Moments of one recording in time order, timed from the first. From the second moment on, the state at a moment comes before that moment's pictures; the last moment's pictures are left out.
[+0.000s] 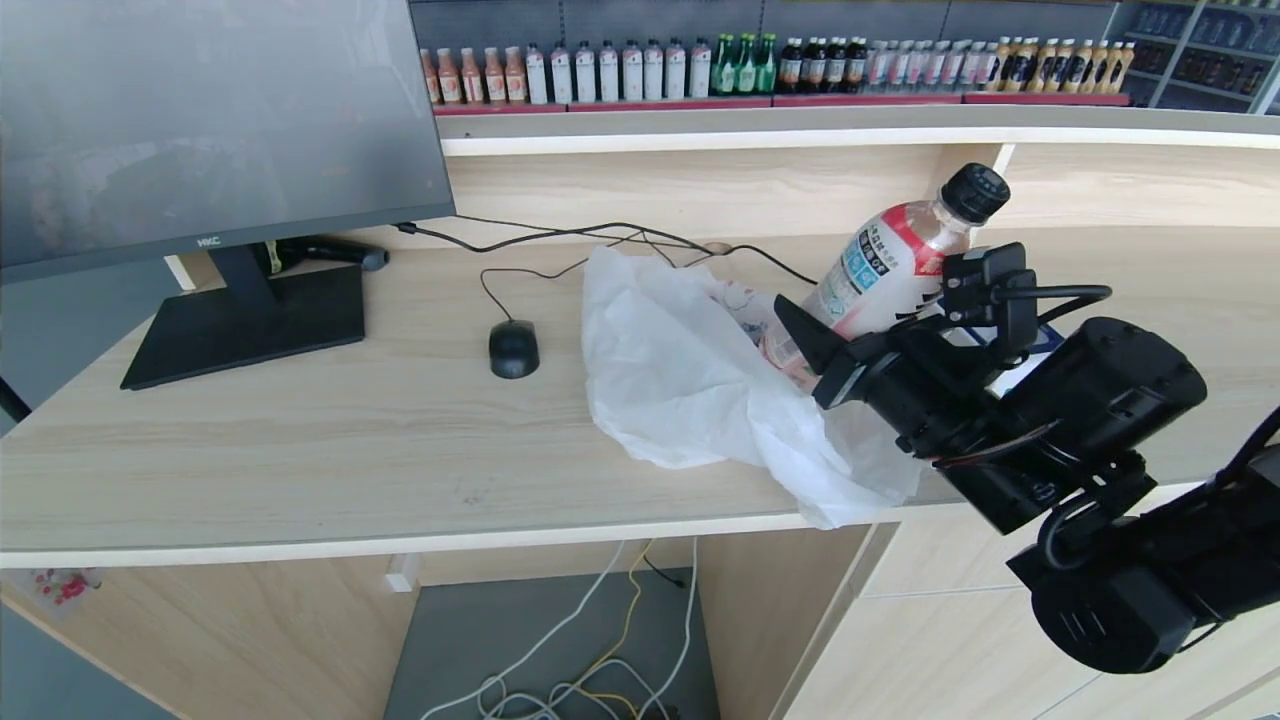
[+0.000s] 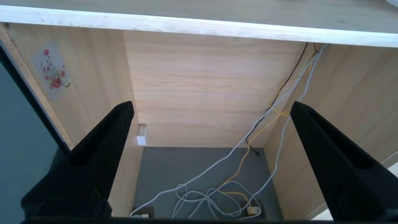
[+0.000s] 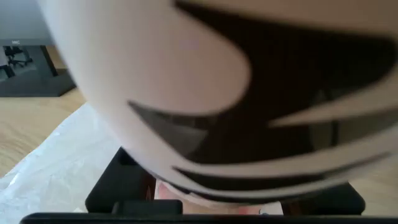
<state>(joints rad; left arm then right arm) 0.00 0.00 0.00 0.00 0.00 -0.01 0.49 1.90 -0.71 -1.56 0.03 -0.03</state>
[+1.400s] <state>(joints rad) 0.00 0.00 0.00 0.00 0.00 -0.01 0.47 1.87 -0.57 -1.57 0.03 -0.07</state>
